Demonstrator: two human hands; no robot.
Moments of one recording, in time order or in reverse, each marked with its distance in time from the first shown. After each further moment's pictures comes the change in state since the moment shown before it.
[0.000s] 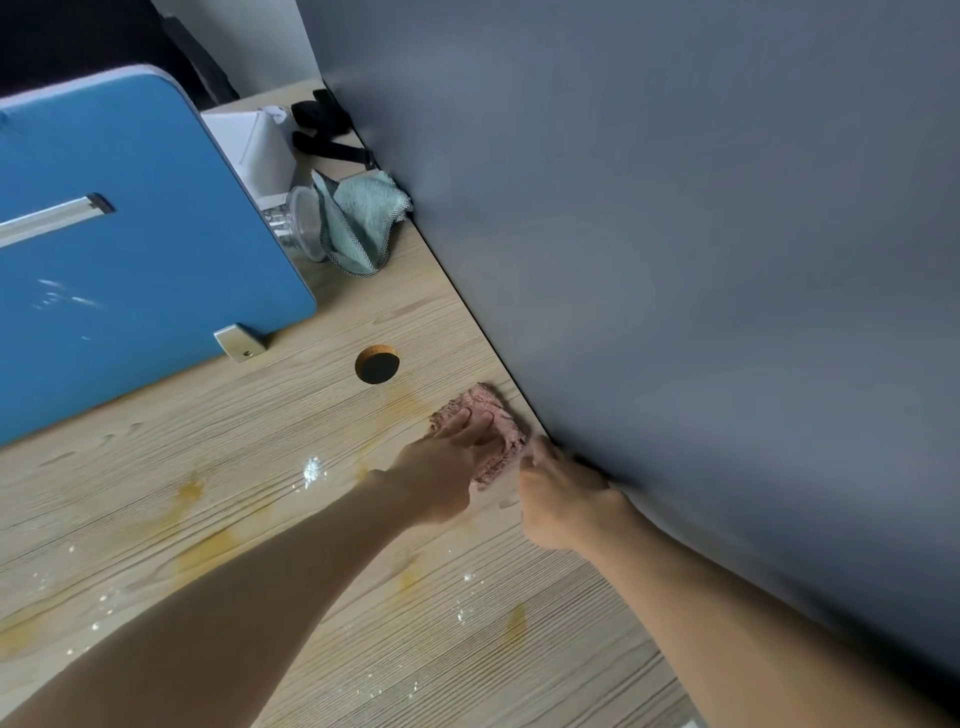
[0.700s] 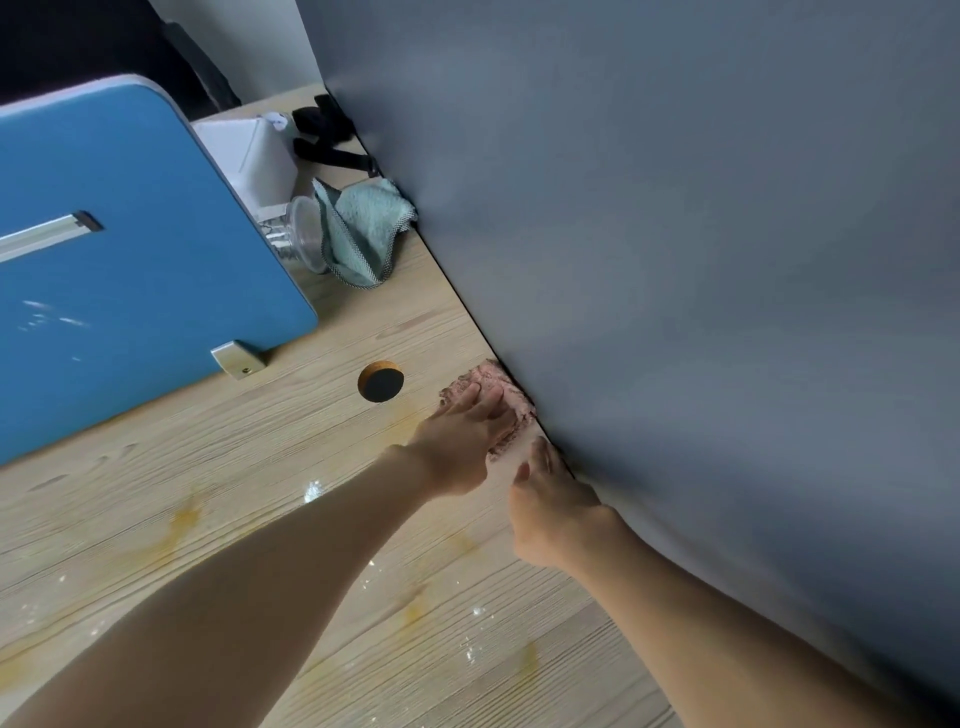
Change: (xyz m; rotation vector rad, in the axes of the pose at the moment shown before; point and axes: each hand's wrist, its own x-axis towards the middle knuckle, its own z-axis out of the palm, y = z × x) left_hand 0.035 -0.012 -0.032 0.000 0.085 -0.014; right_hand 0.028 -0.010 0.000 0.007 0.008 -0.013
